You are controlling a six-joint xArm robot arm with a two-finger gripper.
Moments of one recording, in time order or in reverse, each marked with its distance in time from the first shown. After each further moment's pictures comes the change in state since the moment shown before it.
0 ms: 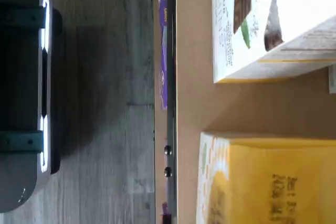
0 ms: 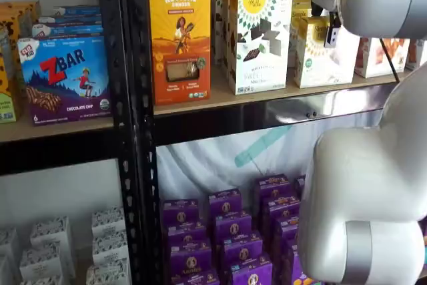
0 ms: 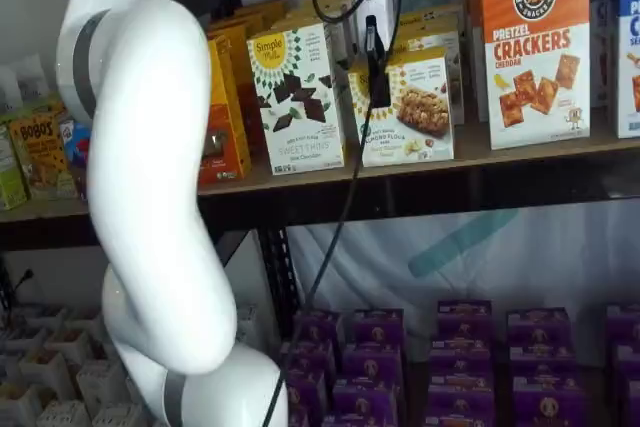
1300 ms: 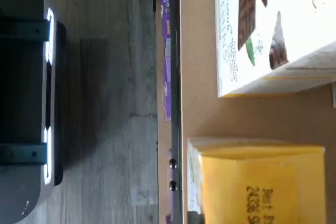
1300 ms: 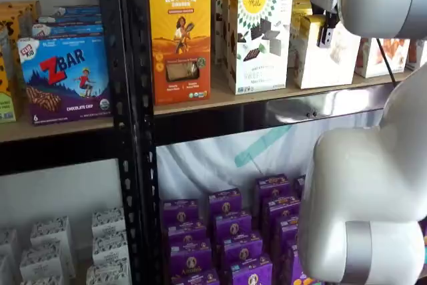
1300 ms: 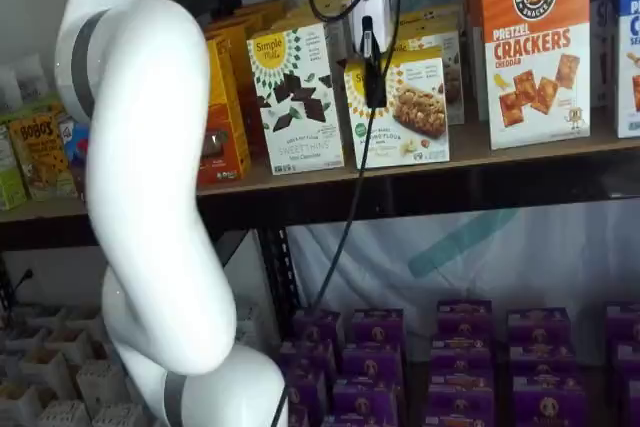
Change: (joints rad) arm -0.003 -0.006 0.001 0.027 0.022 0.002
